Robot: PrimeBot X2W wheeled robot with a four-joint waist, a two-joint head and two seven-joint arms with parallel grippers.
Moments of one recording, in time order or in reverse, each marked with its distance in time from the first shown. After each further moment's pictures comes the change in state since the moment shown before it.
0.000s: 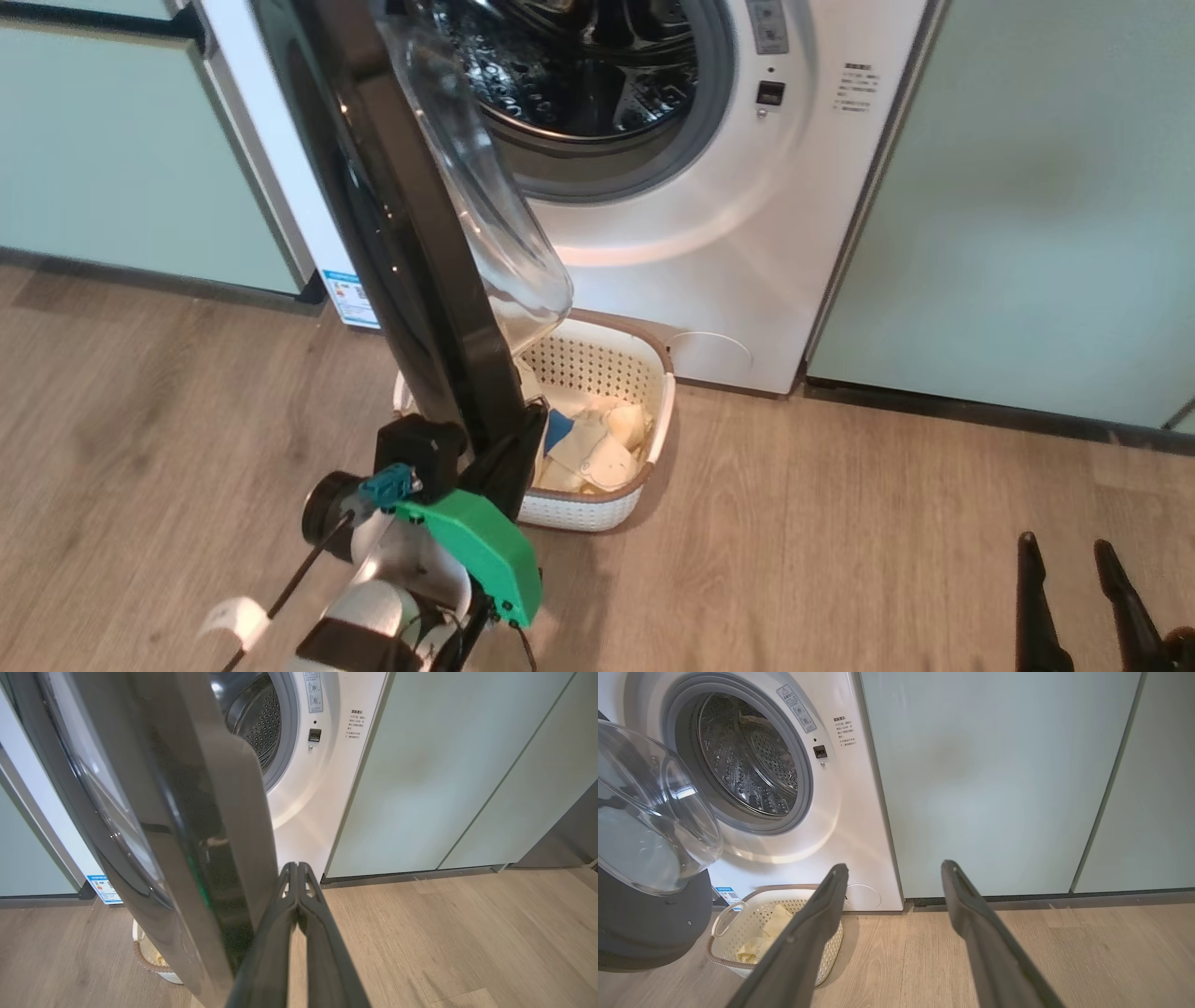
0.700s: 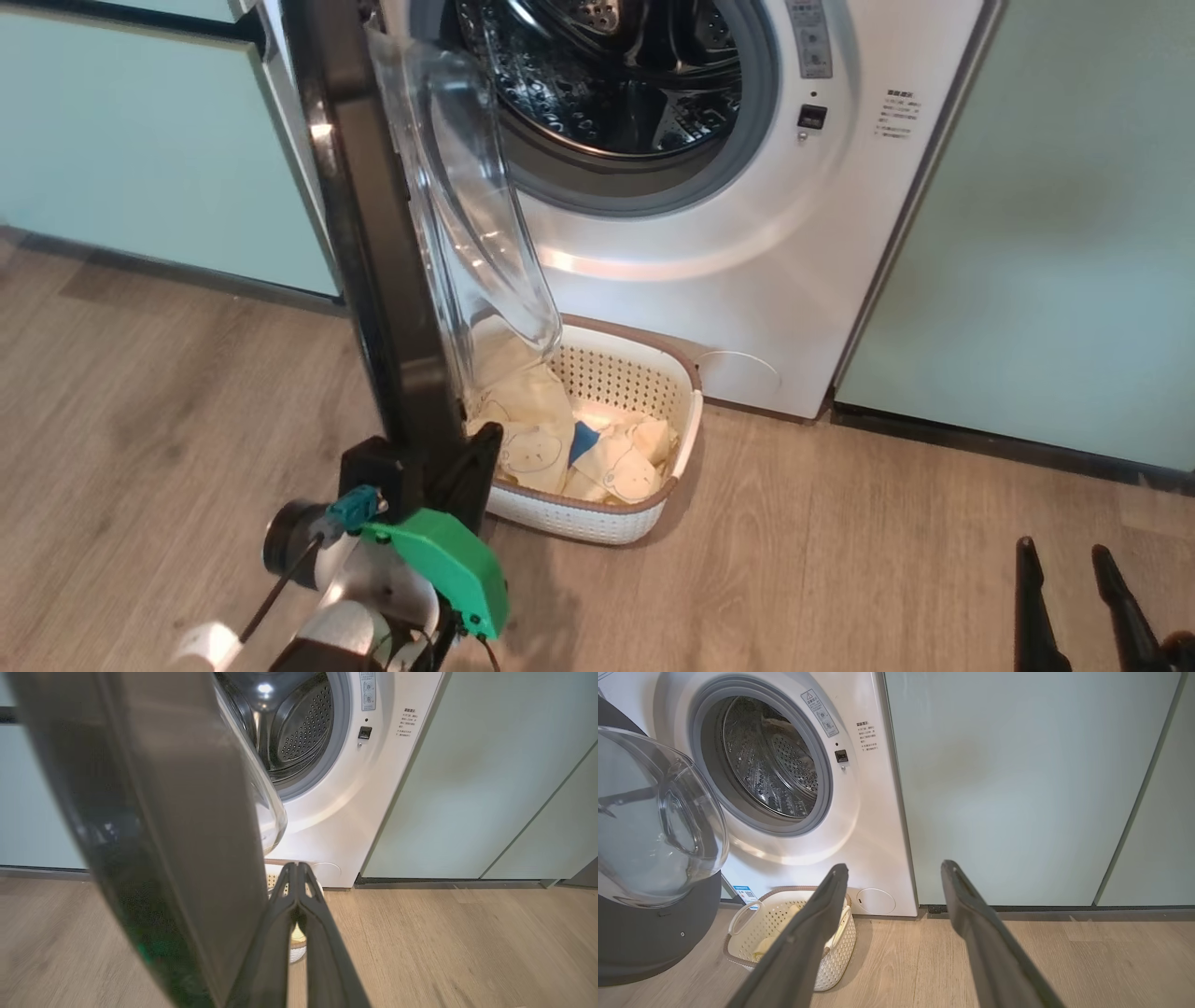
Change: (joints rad) left arm 0.051 0.036 0.025 0.007 0.000 0.040 -0.025; right arm 0.002 0.000 0.005 0.007 0.008 0.000 0.000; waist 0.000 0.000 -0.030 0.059
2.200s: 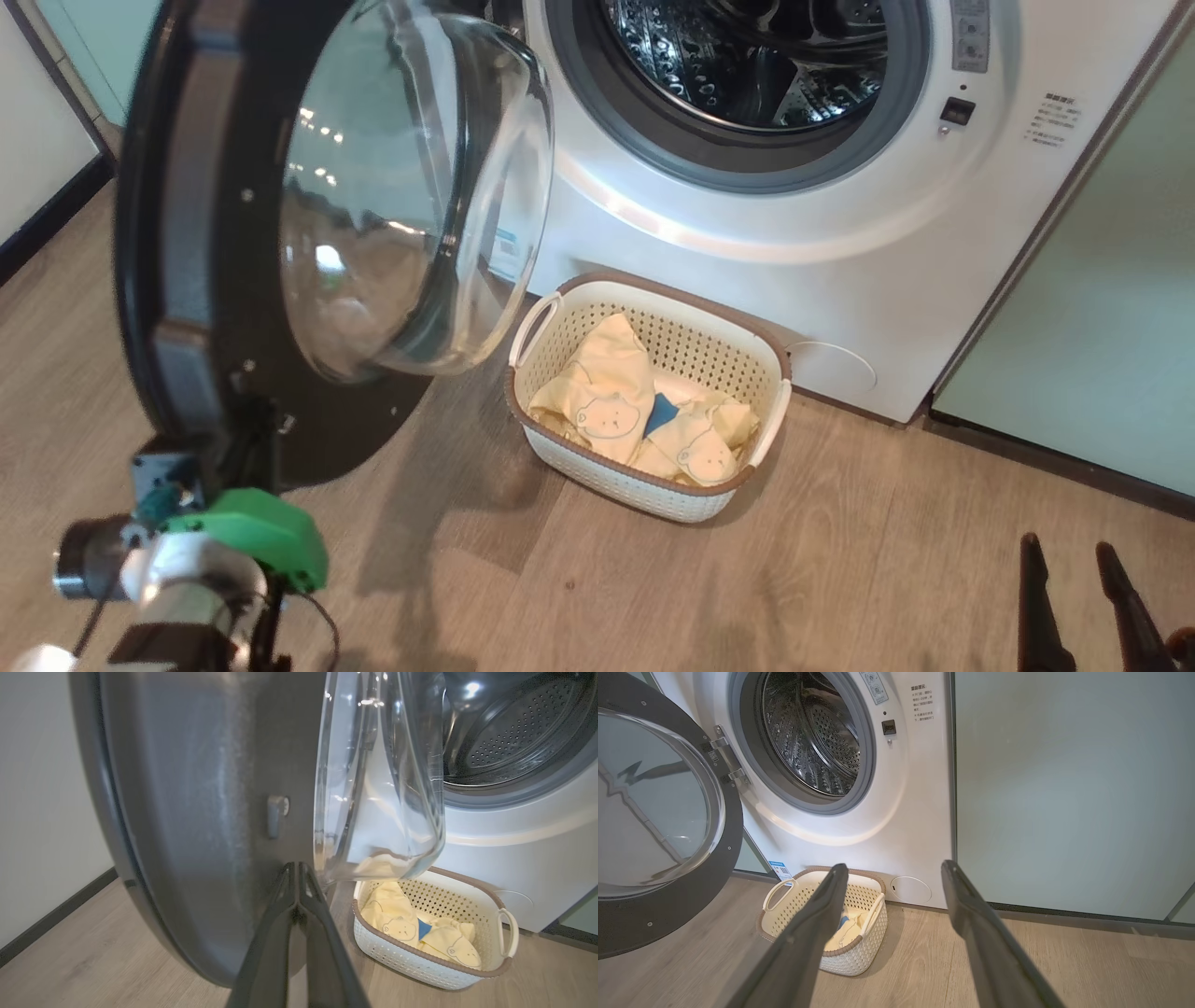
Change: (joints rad) left arm 0.014 0.129 0.212 0.146 -0.017 0.096 -0.153; right arm 0.000 0.001 -0.006 0.004 0.010 0.000 0.000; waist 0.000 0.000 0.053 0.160
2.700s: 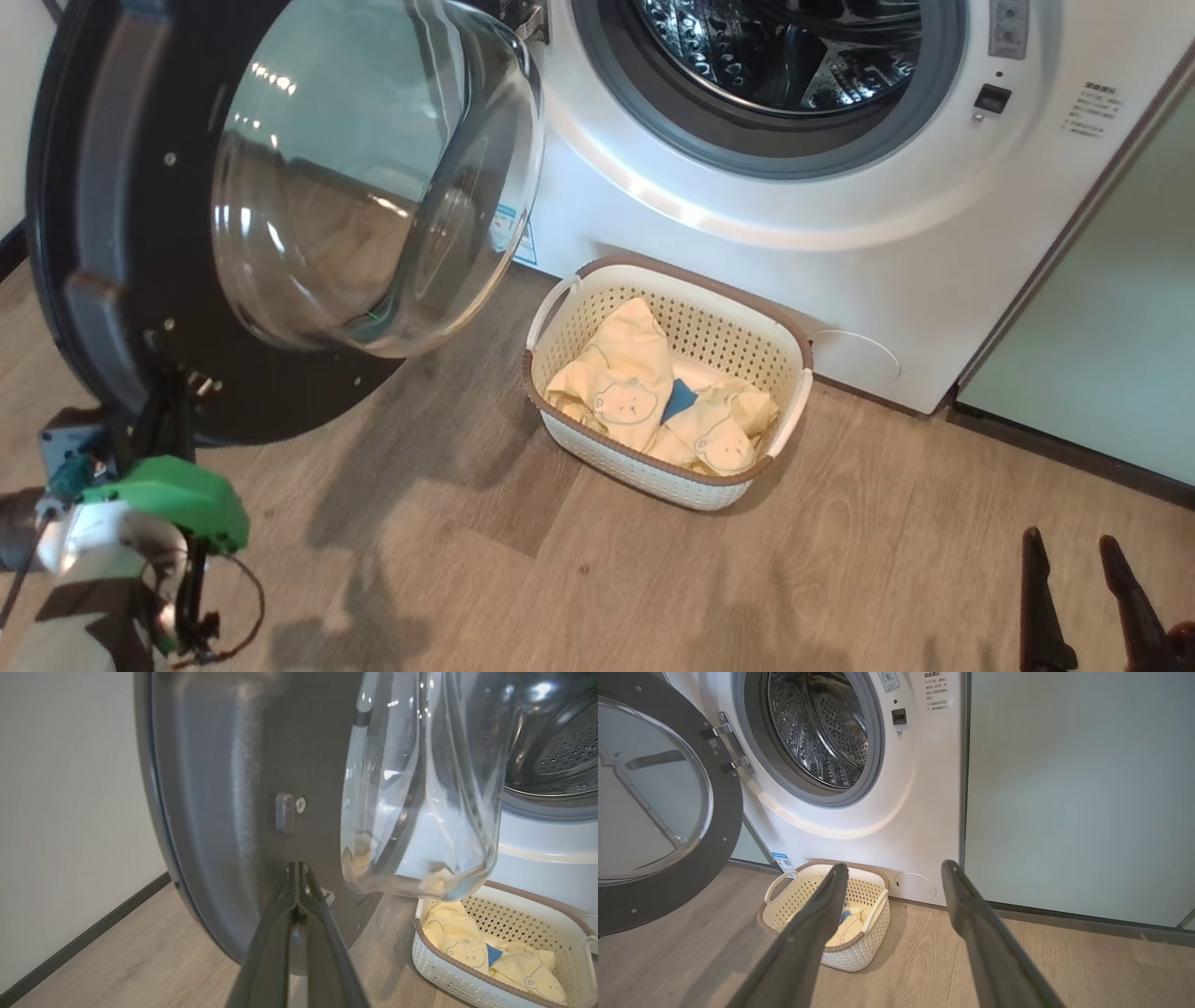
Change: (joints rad) left arm -0.116 0.070 0.063 0.232 -0.025 -0.073 -0.132; right arm -0.014 0.000 -0.006 0.000 -0.021 0.000 0.000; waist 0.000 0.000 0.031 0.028
